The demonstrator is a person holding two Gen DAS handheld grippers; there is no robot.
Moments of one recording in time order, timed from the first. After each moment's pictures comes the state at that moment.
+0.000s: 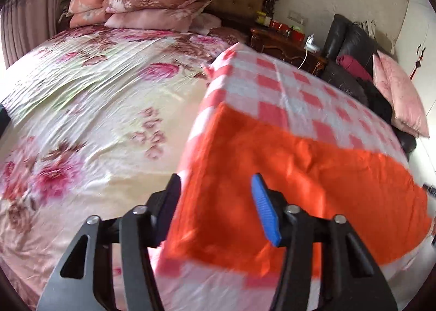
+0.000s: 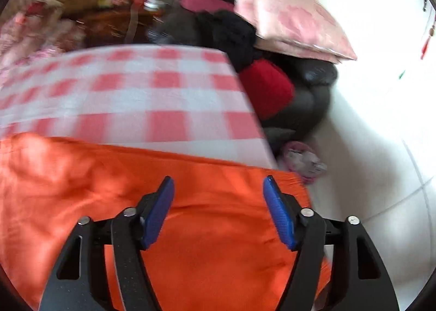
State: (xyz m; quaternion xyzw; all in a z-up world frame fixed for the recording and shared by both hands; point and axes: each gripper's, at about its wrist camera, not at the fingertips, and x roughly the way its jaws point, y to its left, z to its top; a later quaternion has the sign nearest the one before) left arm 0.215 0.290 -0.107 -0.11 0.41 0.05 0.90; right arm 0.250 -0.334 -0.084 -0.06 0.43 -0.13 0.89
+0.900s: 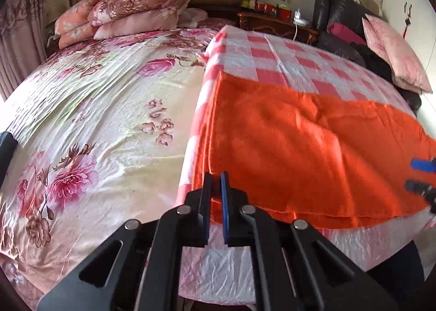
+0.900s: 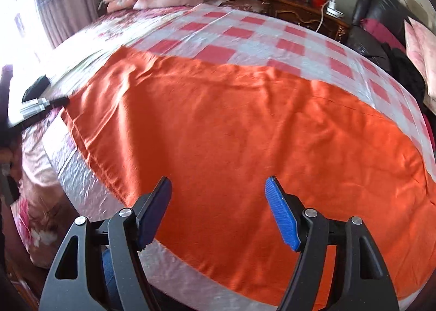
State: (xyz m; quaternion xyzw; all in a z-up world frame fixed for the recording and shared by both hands) left arm 0.194 0.276 -0.120 -0.03 0.43 0.04 0.90; right arm 0.175 -0.022 -0.116 -0.11 0.48 0.21 0.85
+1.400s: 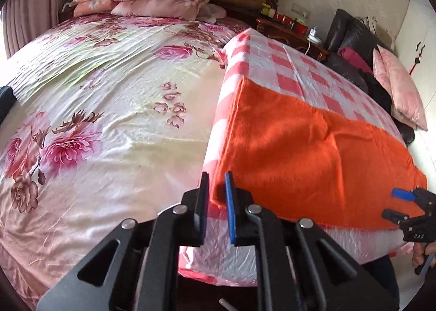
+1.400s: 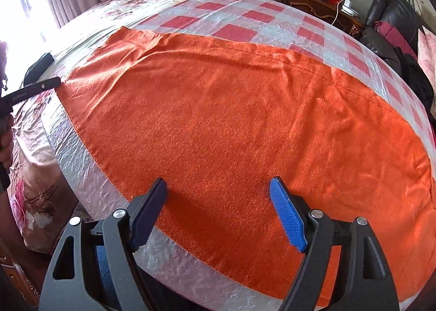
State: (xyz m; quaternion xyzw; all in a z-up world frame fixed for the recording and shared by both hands) left arm 0.165 0.314 -0.126 -0.13 0.42 0.05 0.90; right arm 0.168 -0.005 -0.131 -0.15 0.50 0.22 0.83
